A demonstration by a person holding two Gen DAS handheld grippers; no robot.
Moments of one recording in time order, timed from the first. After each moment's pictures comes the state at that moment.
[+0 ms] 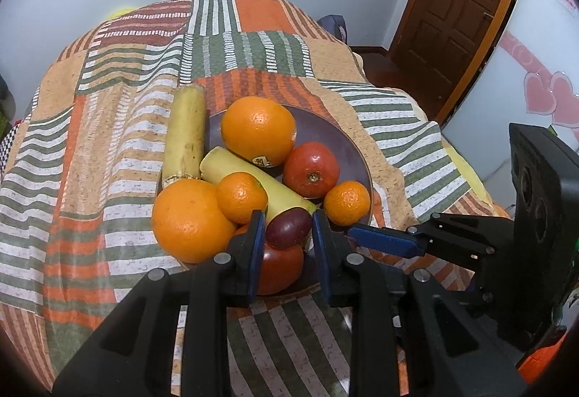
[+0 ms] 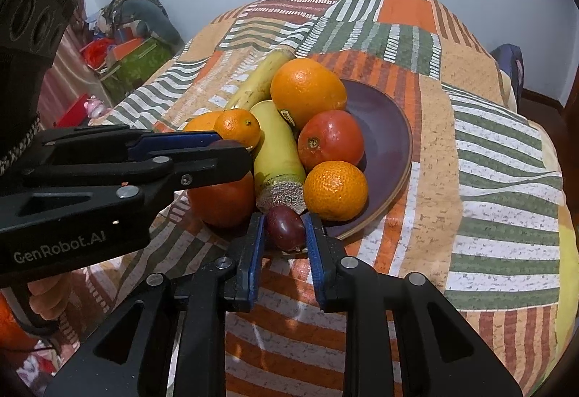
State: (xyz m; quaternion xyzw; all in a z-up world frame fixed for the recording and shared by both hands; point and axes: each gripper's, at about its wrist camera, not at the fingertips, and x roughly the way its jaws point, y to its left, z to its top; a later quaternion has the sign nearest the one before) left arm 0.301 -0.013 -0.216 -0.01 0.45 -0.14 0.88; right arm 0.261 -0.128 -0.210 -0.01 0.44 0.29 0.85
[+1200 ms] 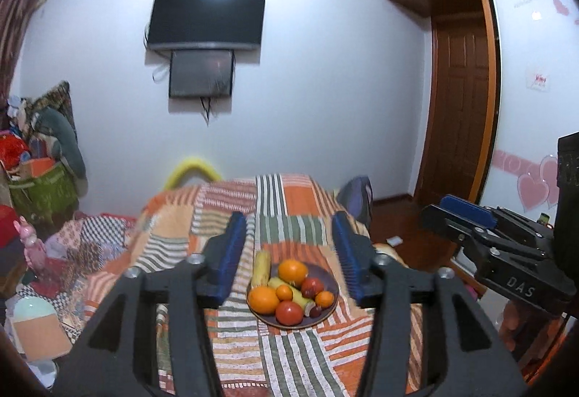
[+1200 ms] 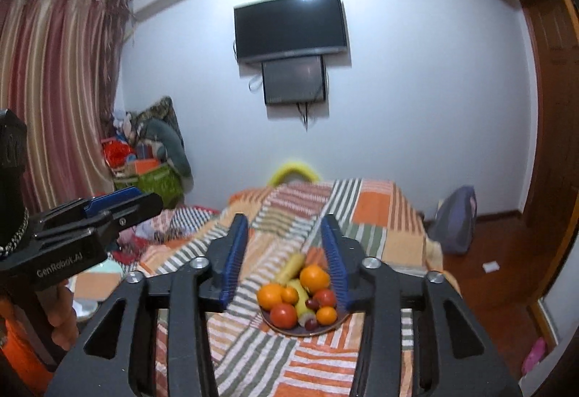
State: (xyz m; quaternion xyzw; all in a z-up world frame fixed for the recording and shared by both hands) left arm 0.076 0.010 0.006 -0.02 0.13 -0.03 0.99; right arm 0.096 -0.168 0.014 0.00 0.12 0.25 0.96
